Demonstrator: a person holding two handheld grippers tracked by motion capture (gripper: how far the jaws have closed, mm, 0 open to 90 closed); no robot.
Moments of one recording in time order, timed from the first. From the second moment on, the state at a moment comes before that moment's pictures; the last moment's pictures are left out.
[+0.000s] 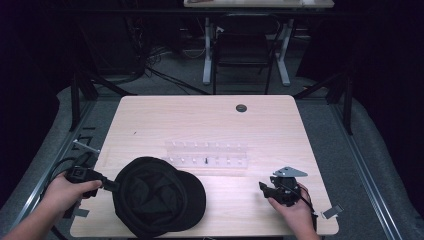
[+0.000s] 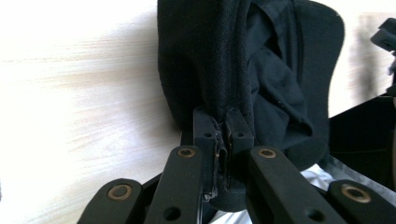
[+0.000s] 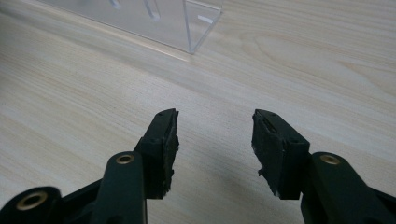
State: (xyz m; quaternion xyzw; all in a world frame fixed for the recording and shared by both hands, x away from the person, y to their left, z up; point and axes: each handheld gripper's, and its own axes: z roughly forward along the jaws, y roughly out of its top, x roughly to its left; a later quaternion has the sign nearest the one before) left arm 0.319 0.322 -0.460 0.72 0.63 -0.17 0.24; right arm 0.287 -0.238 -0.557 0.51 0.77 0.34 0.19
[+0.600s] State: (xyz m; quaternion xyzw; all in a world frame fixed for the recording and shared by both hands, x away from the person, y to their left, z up) left arm 0.320 0.309 -0.420 0.71 0.62 -0.19 0.26; right arm 0.287 -0.239 -0.557 0.51 0.76 0.34 0.19
